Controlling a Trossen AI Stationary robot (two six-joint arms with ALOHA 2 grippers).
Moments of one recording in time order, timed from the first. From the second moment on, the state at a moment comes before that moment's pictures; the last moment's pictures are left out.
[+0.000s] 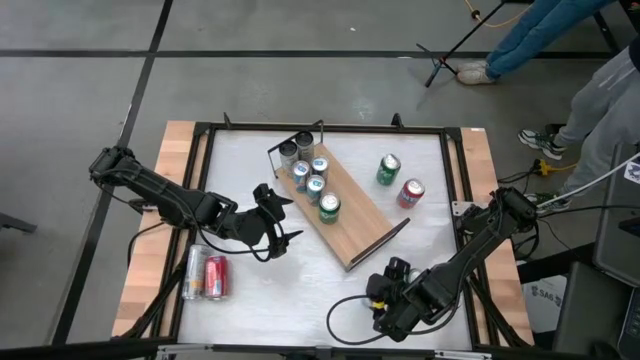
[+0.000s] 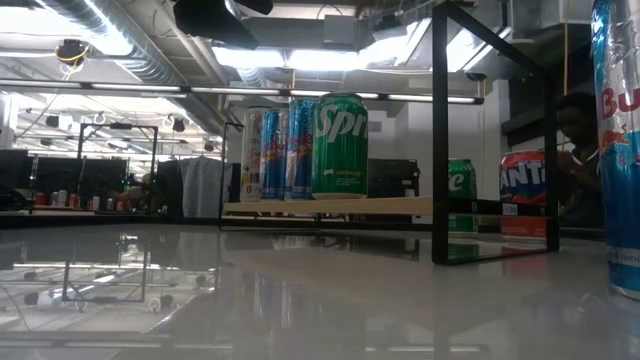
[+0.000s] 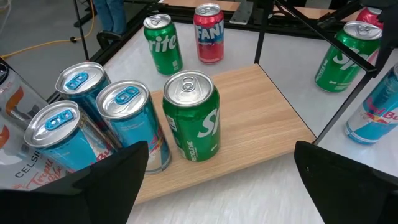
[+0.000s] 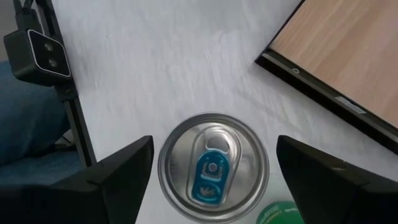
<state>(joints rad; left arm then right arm) -0.38 1.31 1.02 -0.40 -0.66 -0.41 0.75 1.79 1.50 -0.98 0.30 1.04</state>
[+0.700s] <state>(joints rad) -0.38 1.31 1.02 -0.40 -0.66 -0.41 0.75 1.81 1.48 -0.94 0.32 1.03</state>
